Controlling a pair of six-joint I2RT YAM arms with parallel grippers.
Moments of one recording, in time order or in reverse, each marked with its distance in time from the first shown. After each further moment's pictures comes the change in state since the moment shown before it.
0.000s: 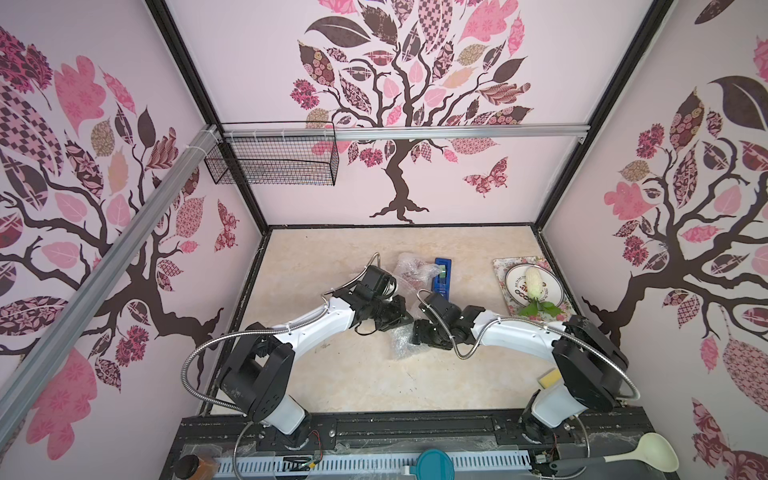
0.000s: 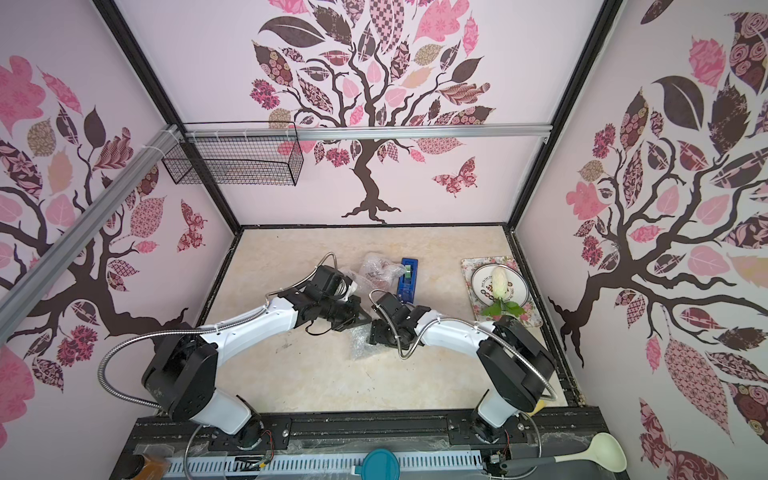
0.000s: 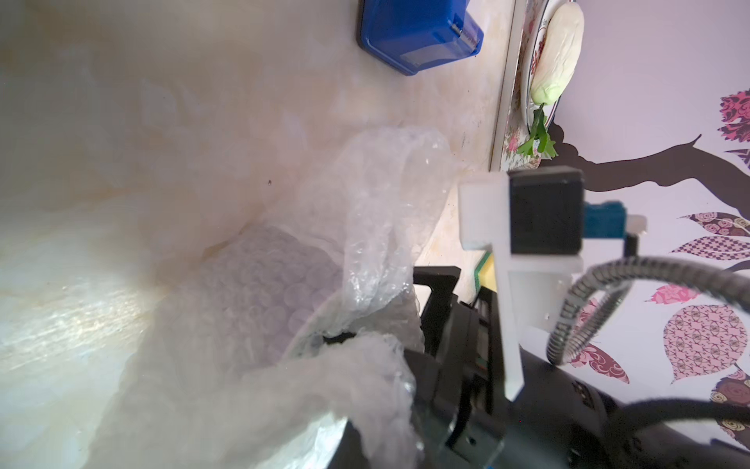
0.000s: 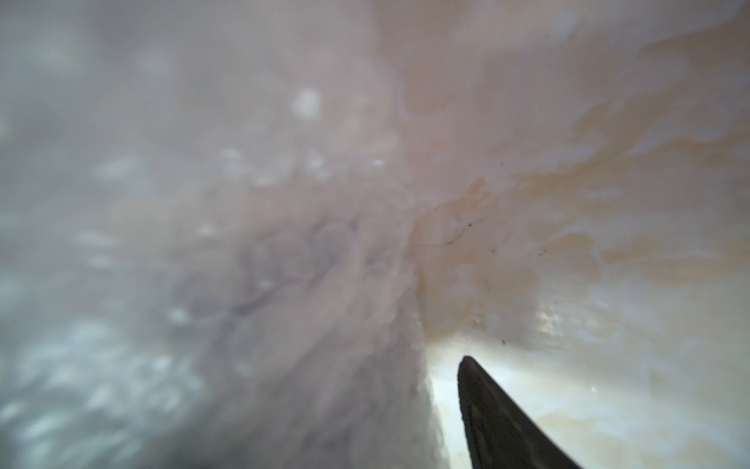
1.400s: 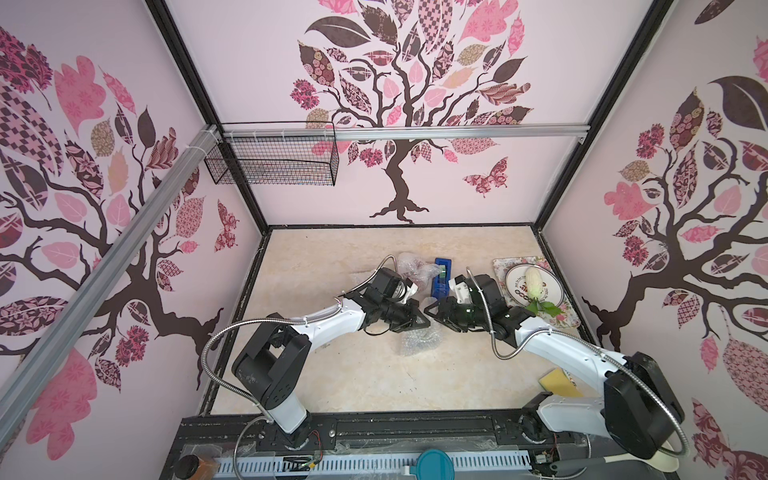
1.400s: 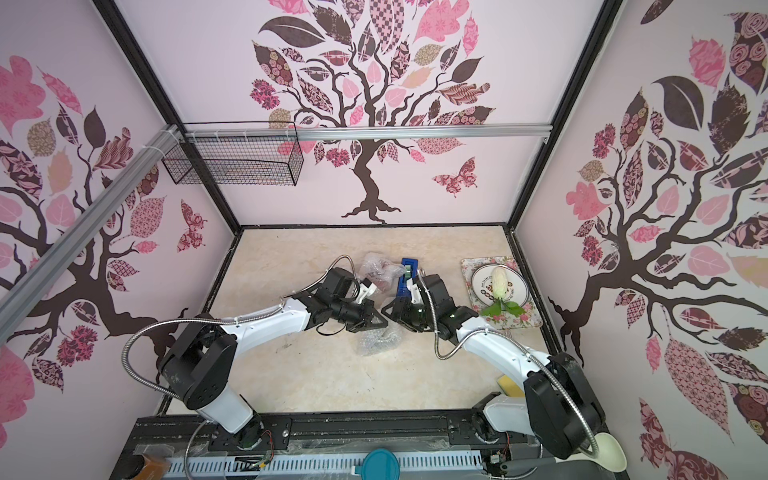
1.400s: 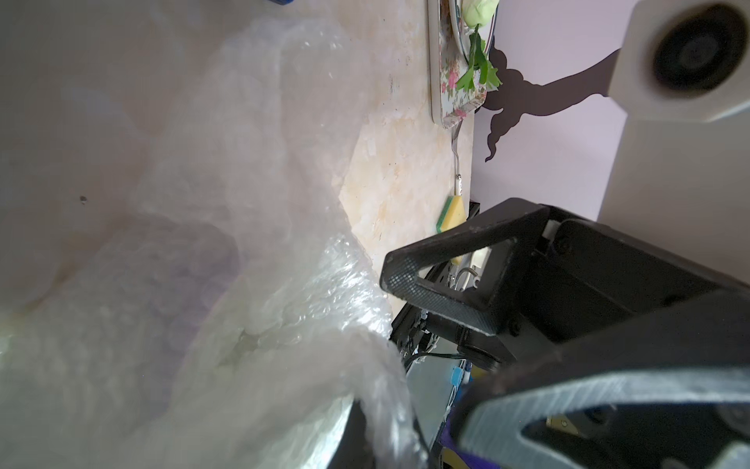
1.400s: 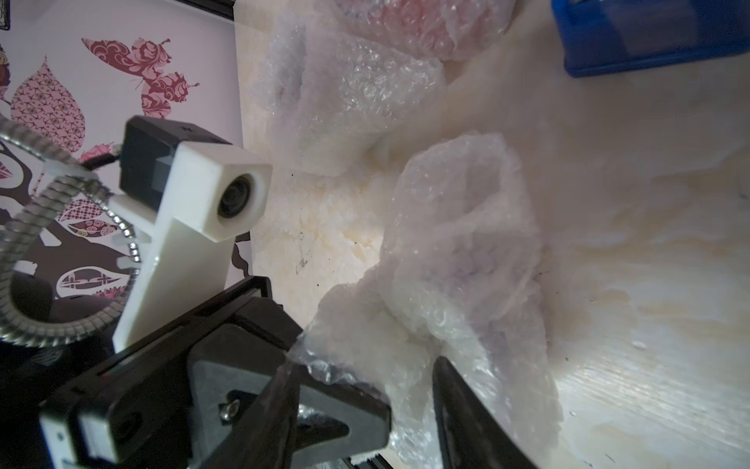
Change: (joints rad) left arm -0.055 0.087 0.000 0.183 0.187 0.047; right arm -0.296 -0.257 -0.169 0.321 -0.425 0.016
